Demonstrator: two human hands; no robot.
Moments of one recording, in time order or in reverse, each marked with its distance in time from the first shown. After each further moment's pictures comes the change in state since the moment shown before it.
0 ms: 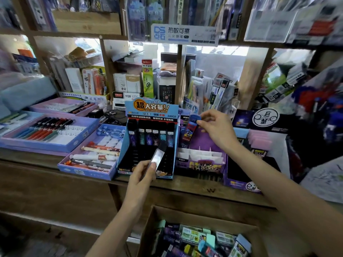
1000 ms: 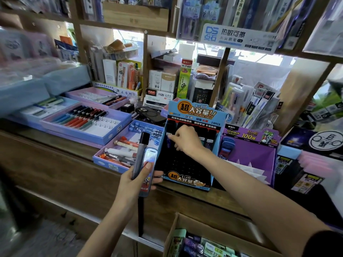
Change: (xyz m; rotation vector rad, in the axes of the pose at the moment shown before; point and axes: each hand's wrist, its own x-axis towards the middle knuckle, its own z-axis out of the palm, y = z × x) left_hand 0.018 -0.009 -0.100 -0.269 0.142 -0.132; right_hand 0.020 -0.028 0.188 -0.482 -0.367 -0.019
